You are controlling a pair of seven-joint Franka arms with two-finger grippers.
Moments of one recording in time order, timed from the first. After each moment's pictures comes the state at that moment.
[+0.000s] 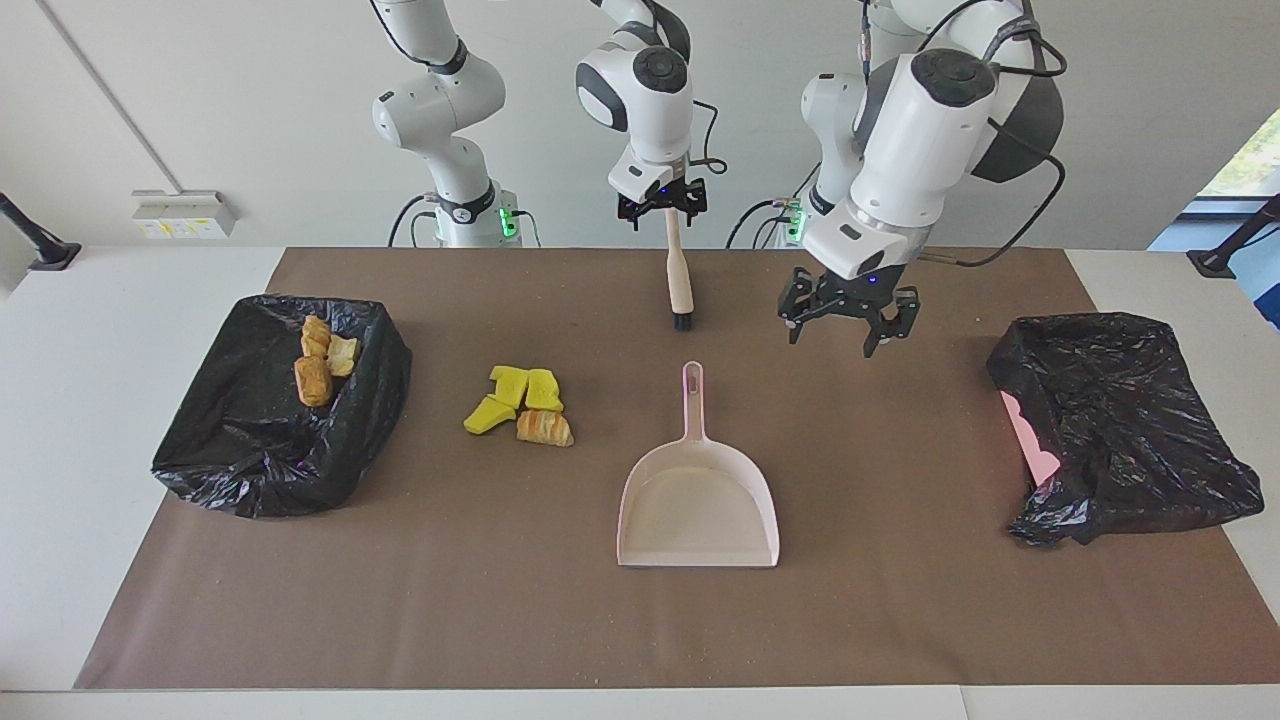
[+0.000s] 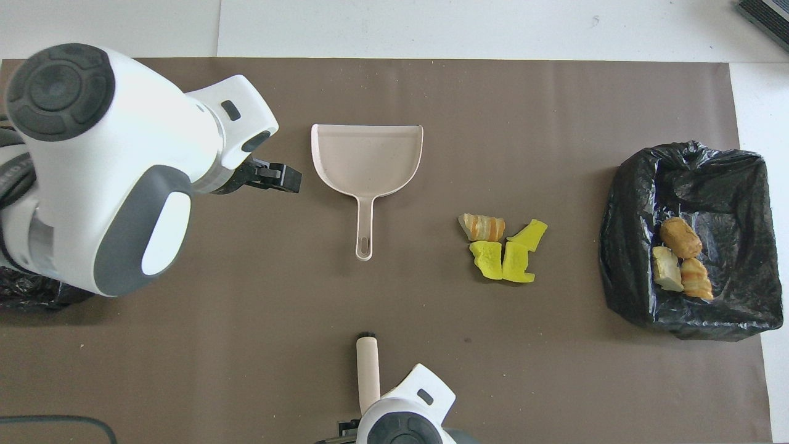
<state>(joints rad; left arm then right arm) -0.43 0.17 0.00 -1.60 -0.04 1.89 -0.15 0.67 -0.14 0.27 -2.30 0.27 2.07 0.76</state>
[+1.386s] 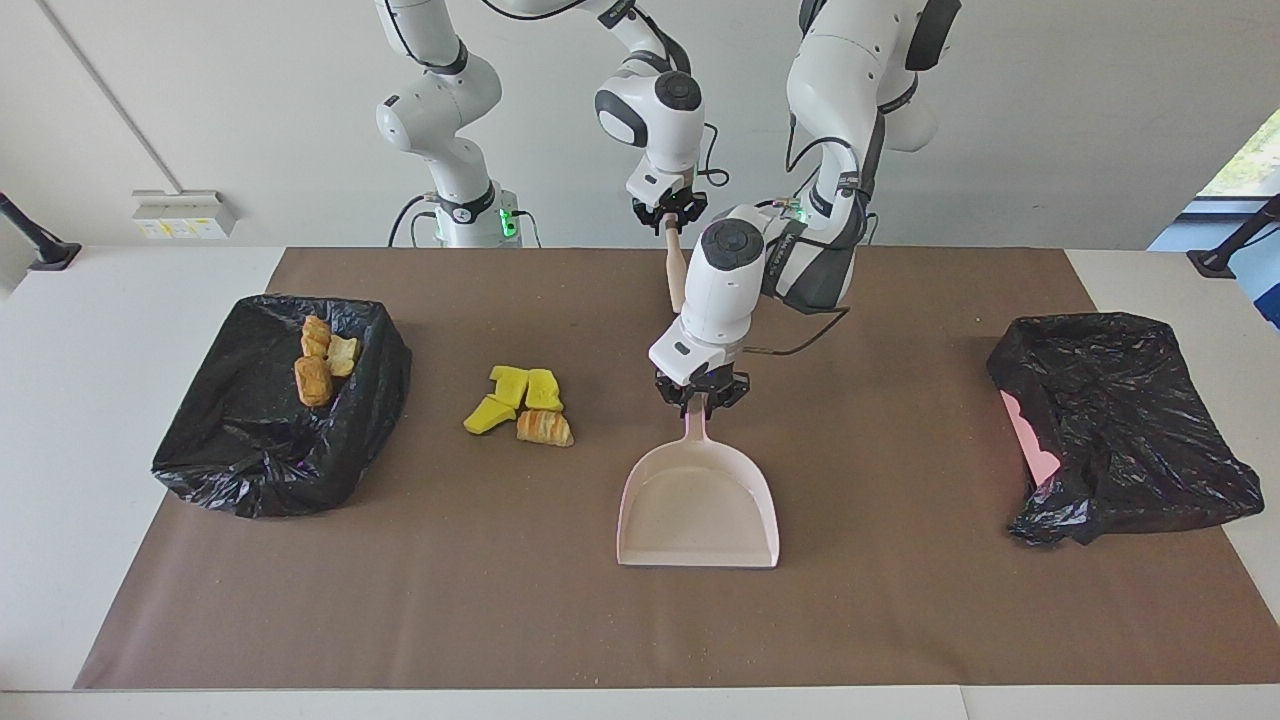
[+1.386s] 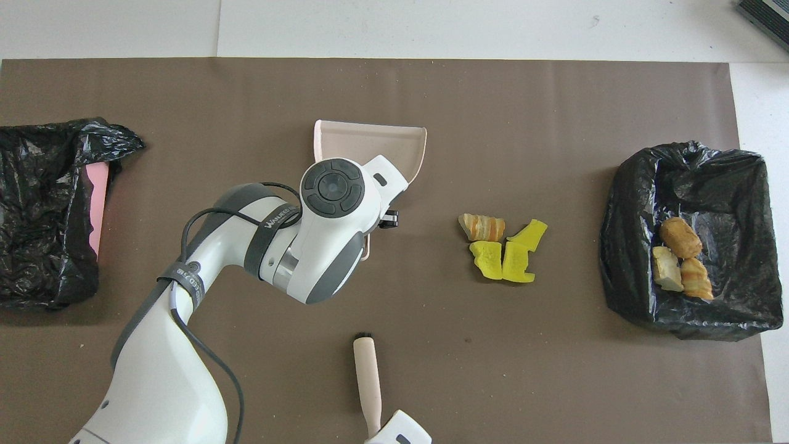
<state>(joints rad) -0.63 0.41 0.01 -1.72 -0.02 2.20 -0.48 0.84 -0.08 0.27 -2.42 0.27 2.25 0.86</state>
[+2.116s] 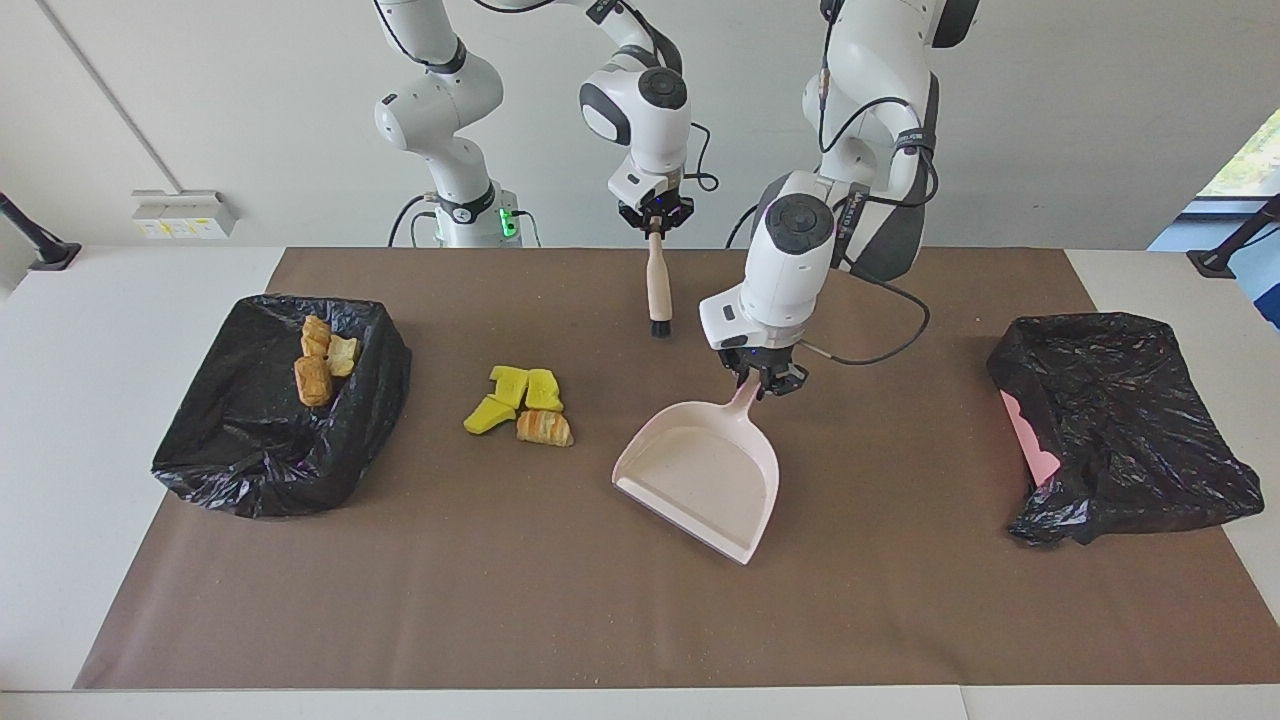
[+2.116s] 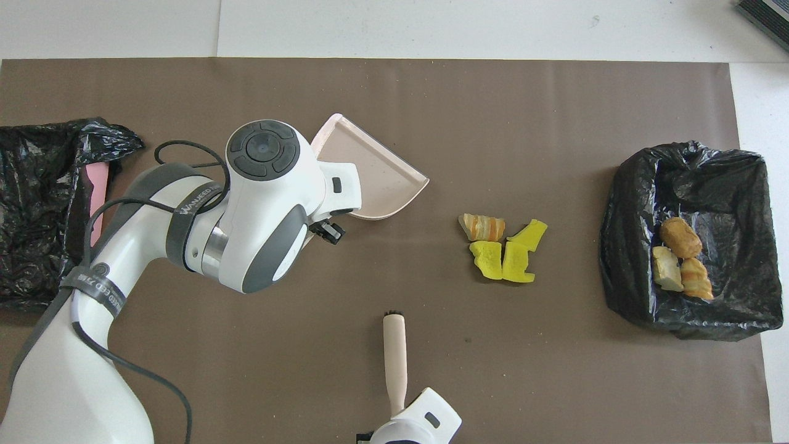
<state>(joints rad) -0.54 0.29 0.03 -1.72 -0.02 1.95 0.27 0.71 -0.19 0.25 -2.41 0.24 2.09 0.84</state>
